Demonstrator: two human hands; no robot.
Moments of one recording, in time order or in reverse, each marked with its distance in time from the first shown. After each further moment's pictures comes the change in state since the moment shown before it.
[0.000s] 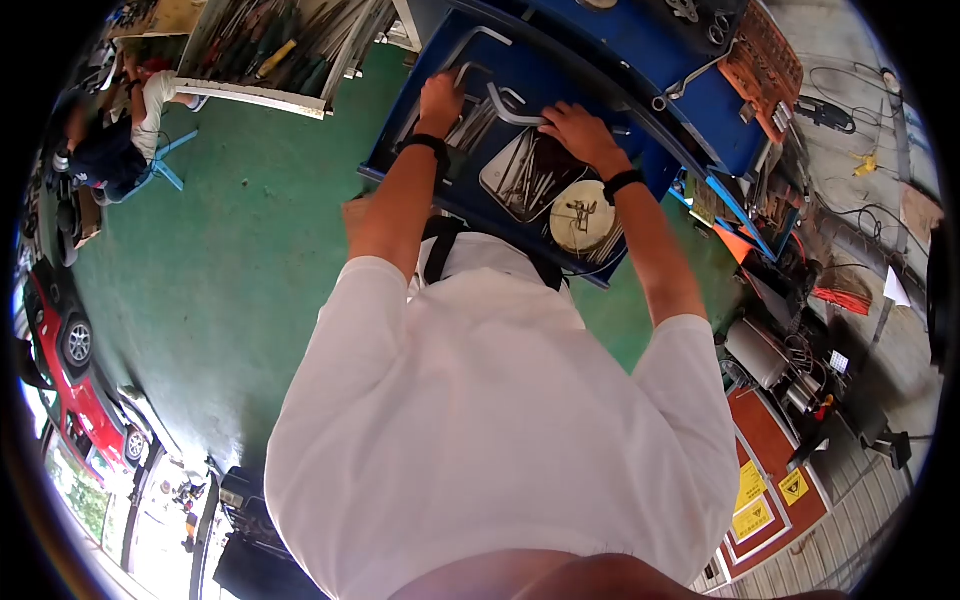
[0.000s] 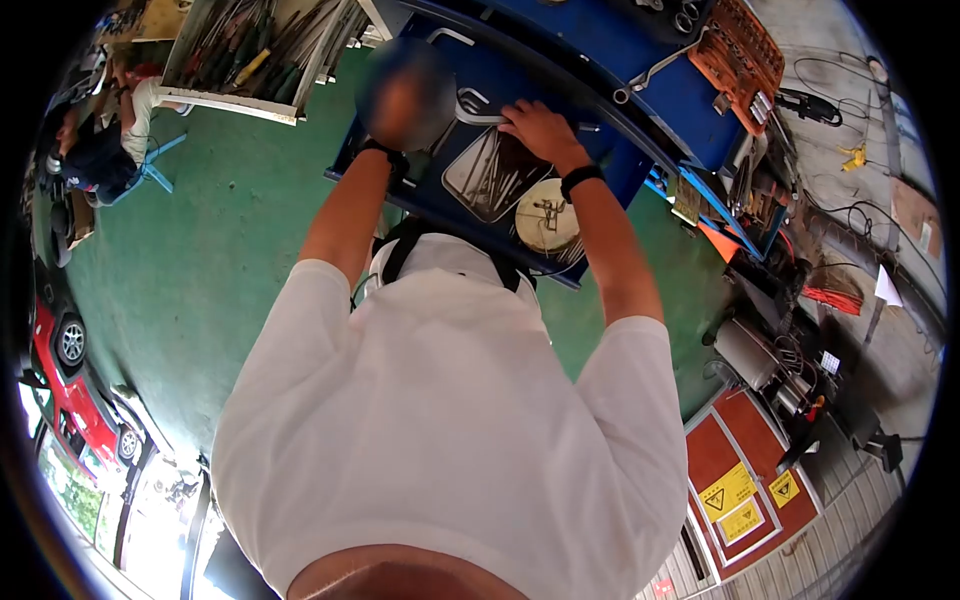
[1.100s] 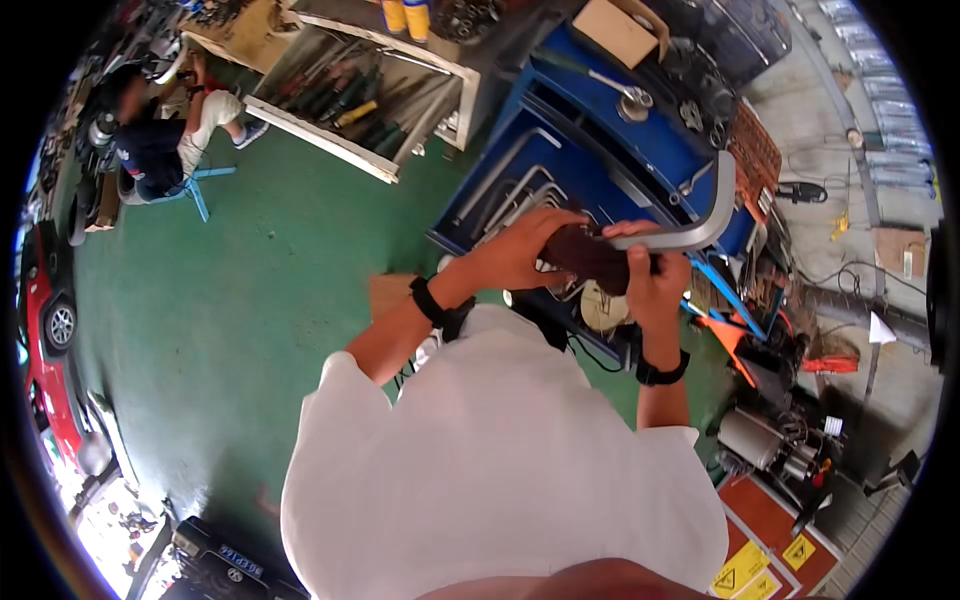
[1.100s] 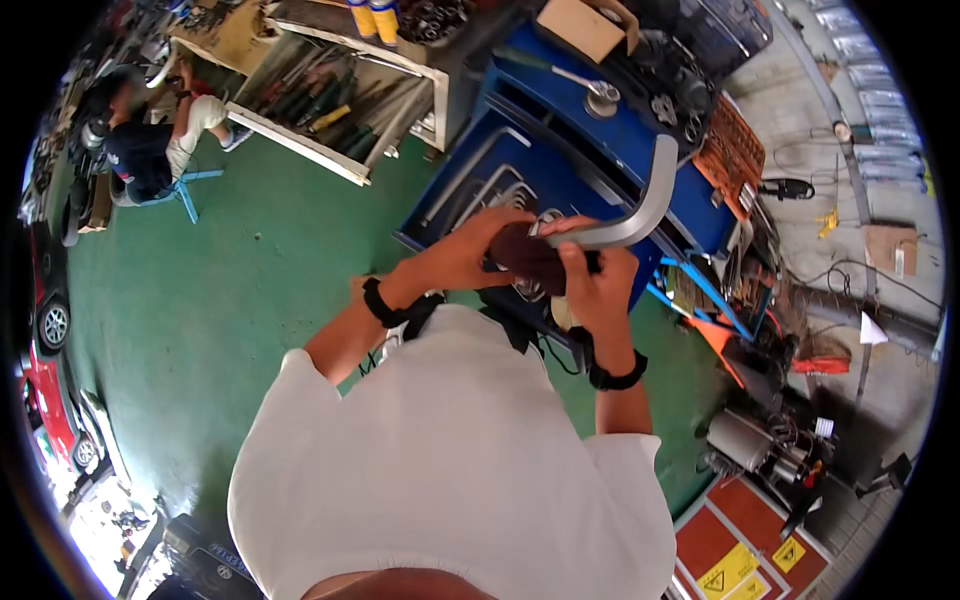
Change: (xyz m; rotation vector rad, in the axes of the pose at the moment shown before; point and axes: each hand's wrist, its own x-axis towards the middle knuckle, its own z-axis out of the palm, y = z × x) left_hand -0.065 0.163 -0.259 -0.737 -0.310 0.406; right_hand -0.089 -0.228 -0.179 0.925 0.760 -0.058
